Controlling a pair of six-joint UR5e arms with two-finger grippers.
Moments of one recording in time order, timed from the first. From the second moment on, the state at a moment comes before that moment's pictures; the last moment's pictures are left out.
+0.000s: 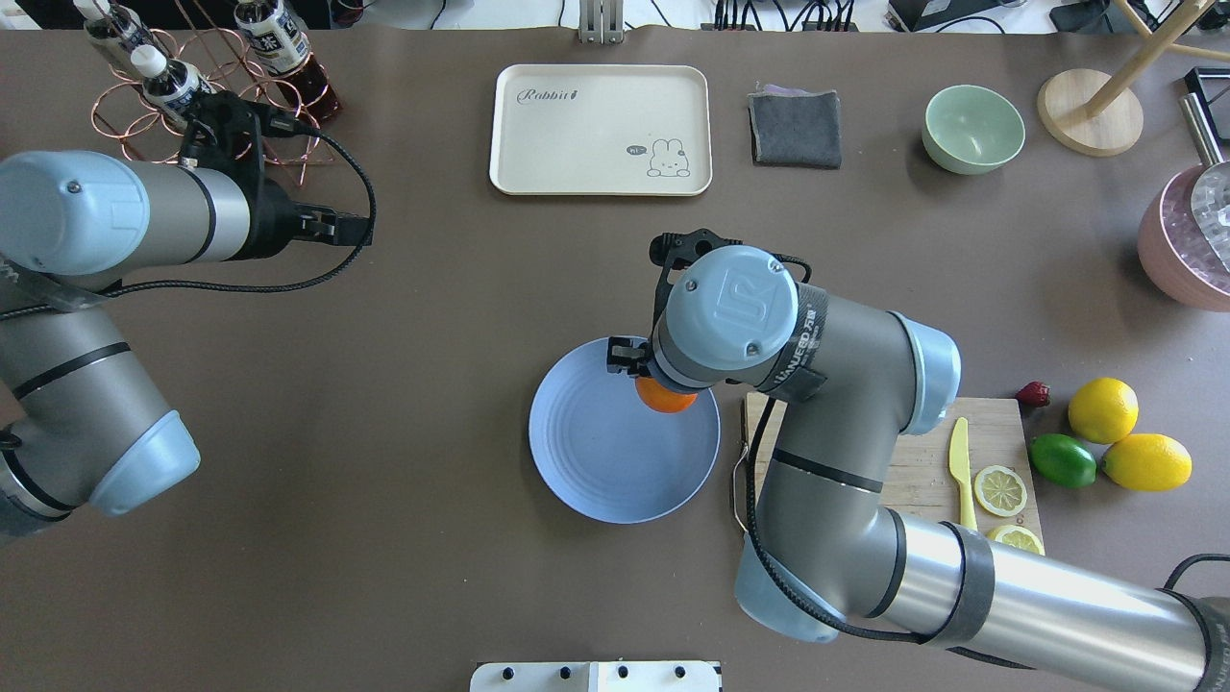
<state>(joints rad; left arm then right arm) -0.81 -1.83 -1.83 -2.06 -1.77 -0.89 0.40 -0.92 1.76 -1.59 1.67 1.37</state>
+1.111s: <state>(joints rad) -1.04 -1.73 -1.81 -2.06 -2.04 -0.72 0.36 -0.86 1.61 -1.51 1.63 1.37</state>
